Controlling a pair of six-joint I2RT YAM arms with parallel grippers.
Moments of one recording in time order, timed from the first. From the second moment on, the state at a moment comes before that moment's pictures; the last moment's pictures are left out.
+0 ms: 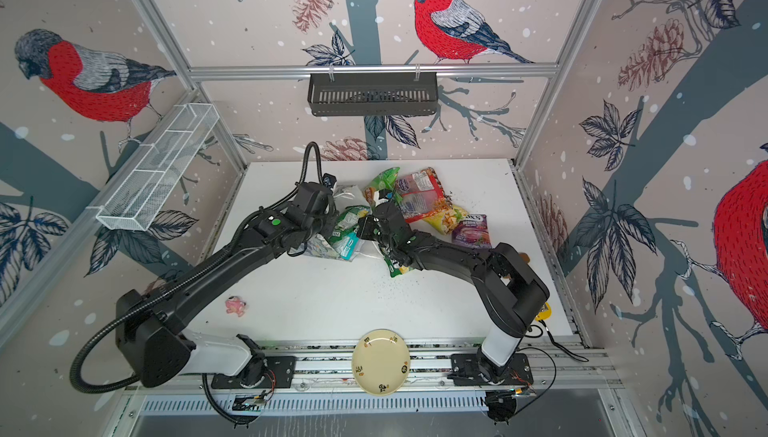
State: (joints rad) left arm -0.65 1.39 1.25 -0.65 -0.40 -0.10; right arm 0.80 1.70 1.03 0.22 -0.03 0.78
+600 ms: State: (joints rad) left arm -0.65 1.38 1.27 -0.68 -0.39 -0.10; right arm 0.78 1.79 1.09 0.14 -0.13 0.77
